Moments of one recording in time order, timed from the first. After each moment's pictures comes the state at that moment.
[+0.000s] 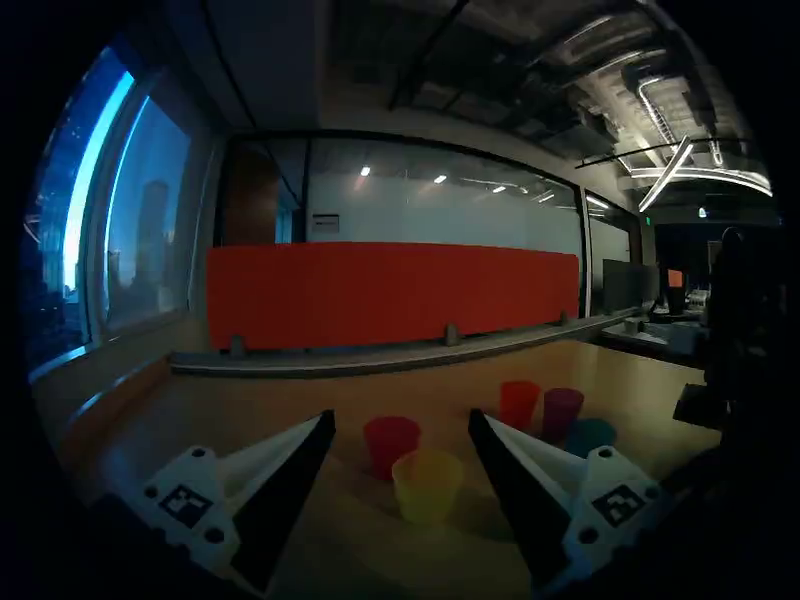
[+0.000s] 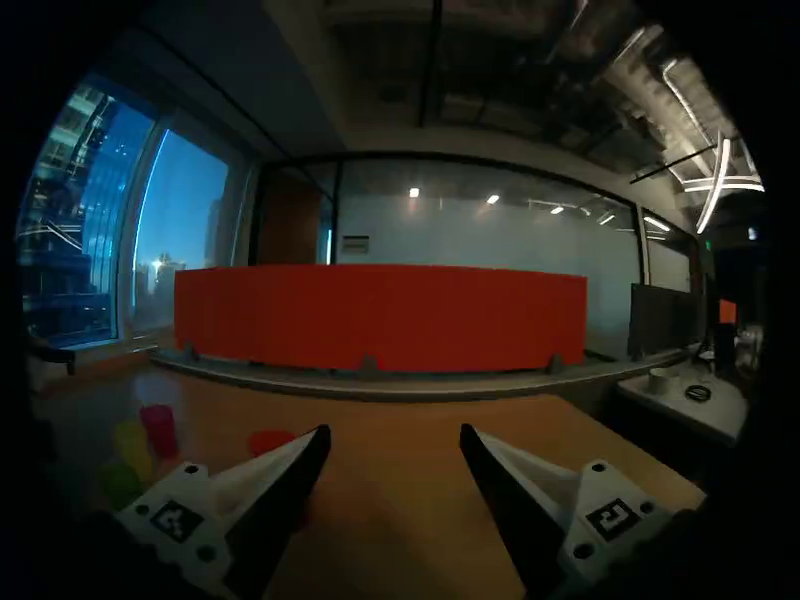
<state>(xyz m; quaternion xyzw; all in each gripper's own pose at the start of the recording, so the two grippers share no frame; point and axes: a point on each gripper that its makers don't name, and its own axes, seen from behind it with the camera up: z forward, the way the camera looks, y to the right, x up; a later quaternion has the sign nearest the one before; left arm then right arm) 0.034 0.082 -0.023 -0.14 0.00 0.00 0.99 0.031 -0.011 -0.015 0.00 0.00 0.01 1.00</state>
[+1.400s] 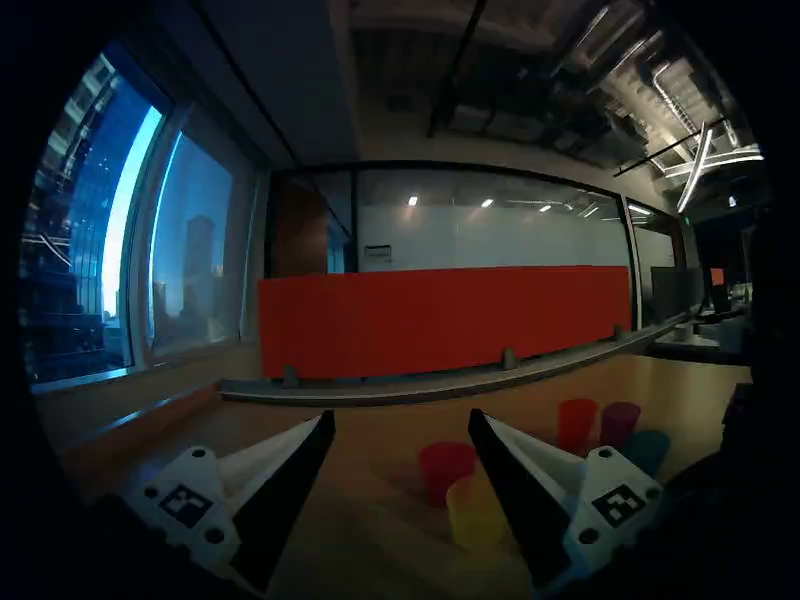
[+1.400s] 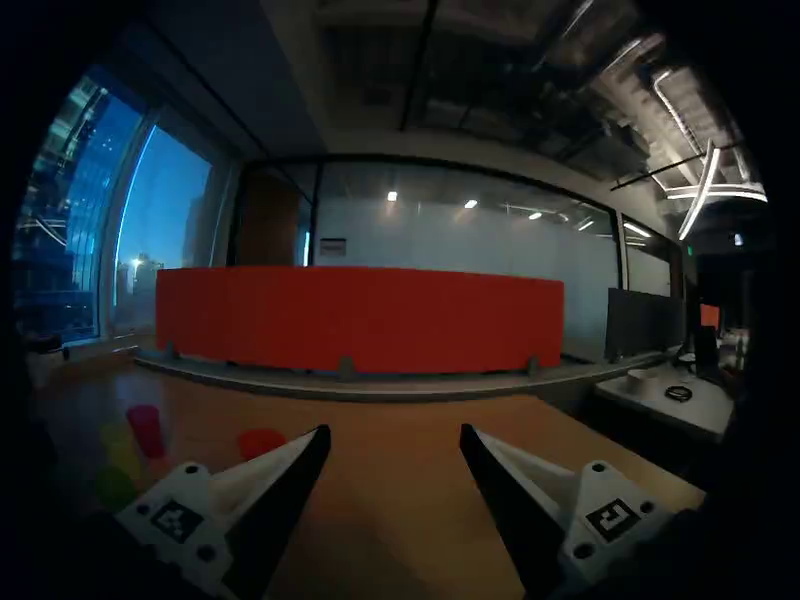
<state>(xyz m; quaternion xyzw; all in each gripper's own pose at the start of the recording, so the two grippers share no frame) 0.042 0.046 -0.006 -0.04 0.06 0.02 1.00 0.030 -0.009 -0.028 -0.04 0.00 0.00 1.00</state>
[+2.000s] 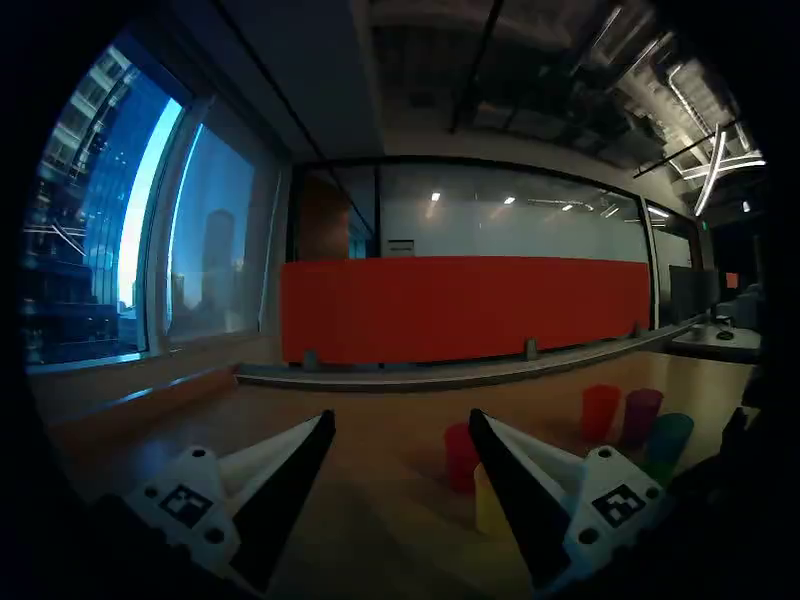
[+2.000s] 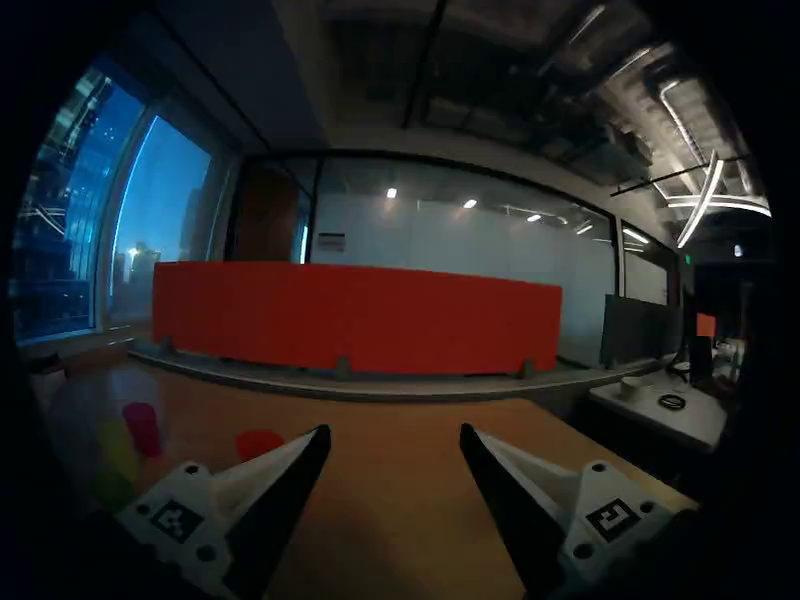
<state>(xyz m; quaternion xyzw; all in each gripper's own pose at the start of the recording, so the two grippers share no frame) 0.006 0.024 0.000 0.00 0.05 0.01 1.00 0.037 -0.015 -0.025 -0.05 -0.01 -0.01 1.00</state>
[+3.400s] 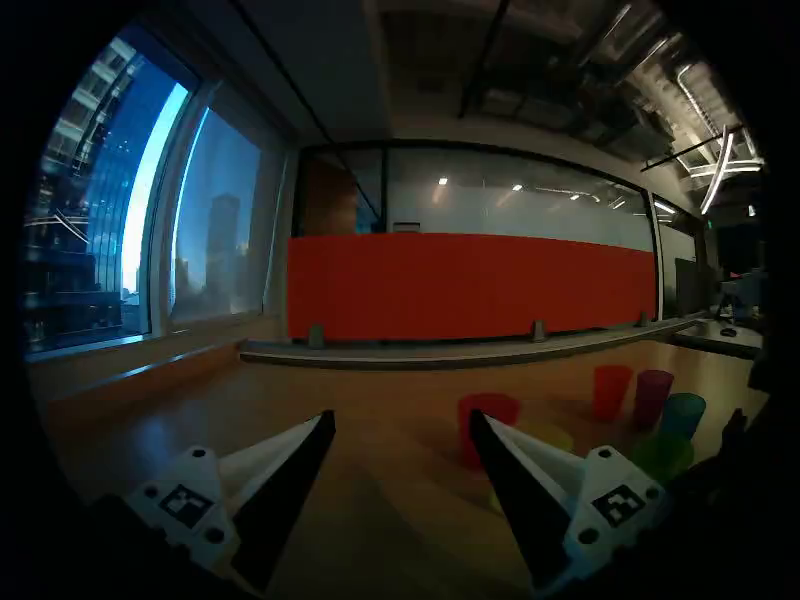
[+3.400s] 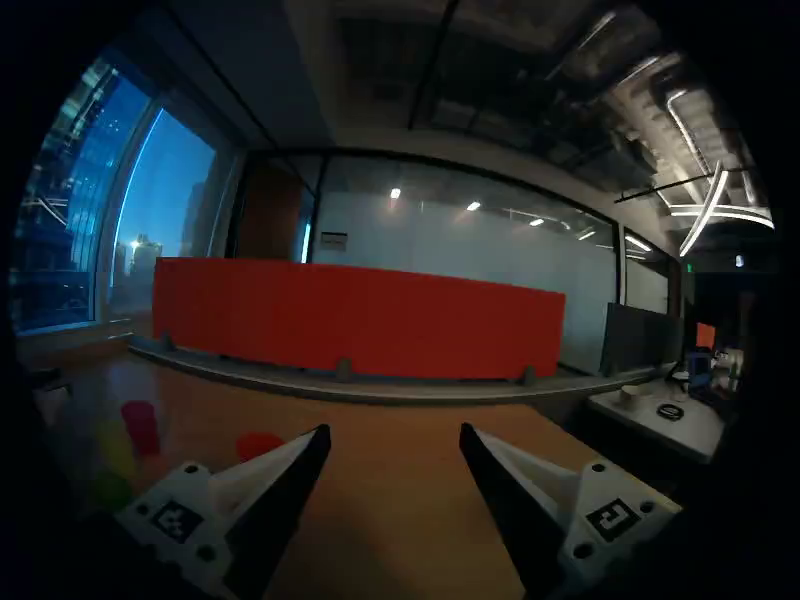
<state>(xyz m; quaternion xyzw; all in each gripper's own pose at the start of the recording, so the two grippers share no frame) -0.027 0.013 0.007 0.00 0.02 0.00 1.00 0.045 -0.022 -0.019 -0.05 -0.01 -0.02 1.00</state>
